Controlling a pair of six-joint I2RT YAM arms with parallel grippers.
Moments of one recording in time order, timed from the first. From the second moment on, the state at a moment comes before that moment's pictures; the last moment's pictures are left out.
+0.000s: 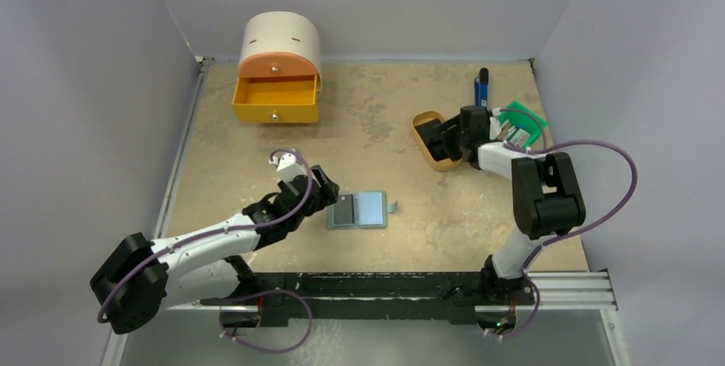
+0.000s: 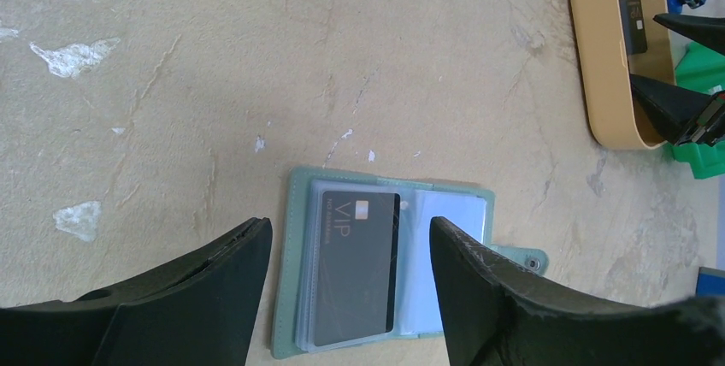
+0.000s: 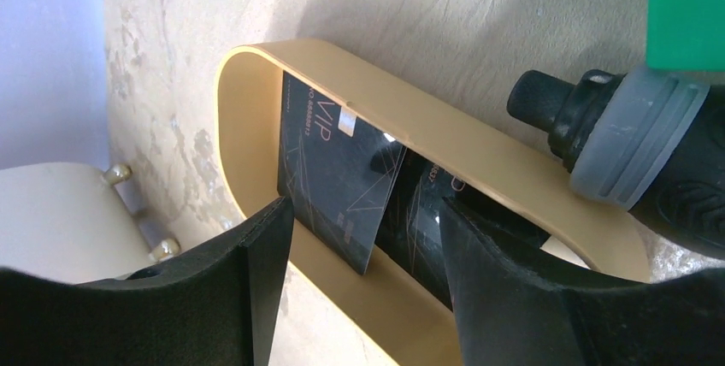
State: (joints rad) left arm -0.83 1.07 0.44 -0.02 -0.48 -1.01; right arm 0.14 1.70 0.86 0.09 0.08 1.18
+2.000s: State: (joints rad) left arm -0.83 1.11 0.44 -0.03 -0.47 -1.04; right arm 0.17 1.82 1.01 0.02 0.09 1.13
